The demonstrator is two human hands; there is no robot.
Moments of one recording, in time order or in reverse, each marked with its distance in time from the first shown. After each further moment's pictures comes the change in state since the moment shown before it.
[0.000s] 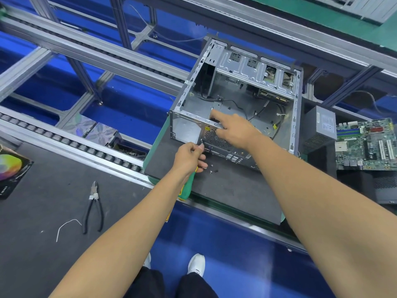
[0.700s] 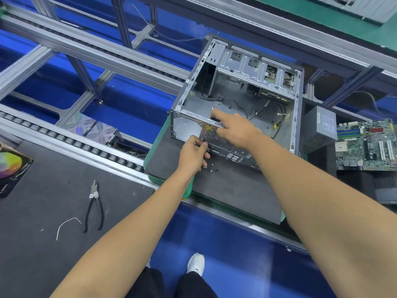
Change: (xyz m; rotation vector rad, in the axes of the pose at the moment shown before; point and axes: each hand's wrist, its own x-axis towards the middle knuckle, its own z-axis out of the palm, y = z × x) left_hand 0.002 0.000 0.012 0.049 0.044 0.099; right_hand -0.001 -0.002 -0.001 -0.001 0.003 -0.002
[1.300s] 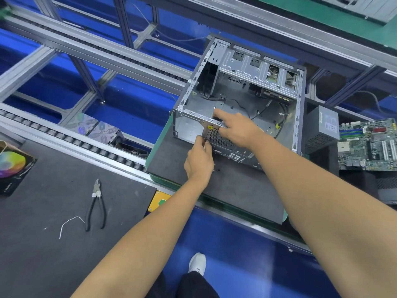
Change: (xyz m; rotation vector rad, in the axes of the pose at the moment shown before) left_hand -0.021 0.007 0.022 0.472 0.250 0.100; right_hand 0.001 0.003 0.003 0.021 0.015 -0.007
